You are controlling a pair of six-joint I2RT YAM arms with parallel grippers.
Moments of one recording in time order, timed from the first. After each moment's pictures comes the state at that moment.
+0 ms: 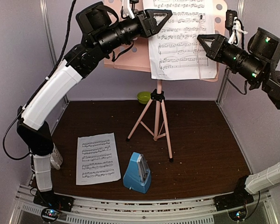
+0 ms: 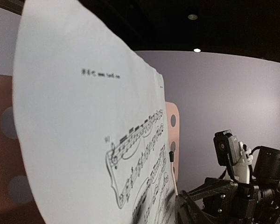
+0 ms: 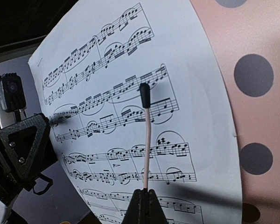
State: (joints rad) left arm -0.97 2.01 2.56 -0.13 0.21 -0.21; right arm 0.87 1.19 1.67 -0.29 0.29 0.26
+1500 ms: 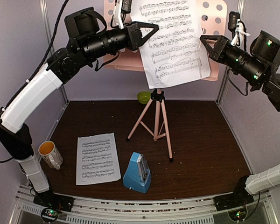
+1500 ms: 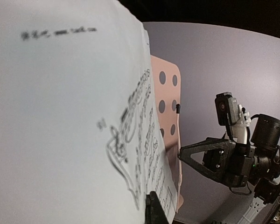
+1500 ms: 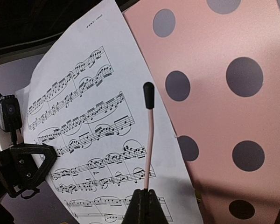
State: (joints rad) left arm -0.97 1.76 2.22 -0.22 0.18 -0.18; right arm 0.82 1.16 1.62 -0.25 0.25 0.26
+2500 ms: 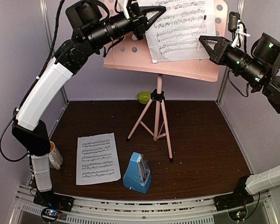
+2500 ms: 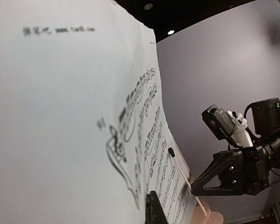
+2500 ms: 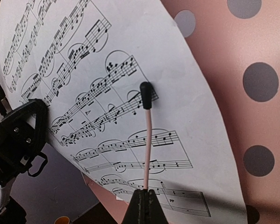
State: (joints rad) left arm -0.96 1.97 2.61 -0.23 0.32 0.28; right arm 0.81 1.14 1.58 -0.21 0.16 0.21
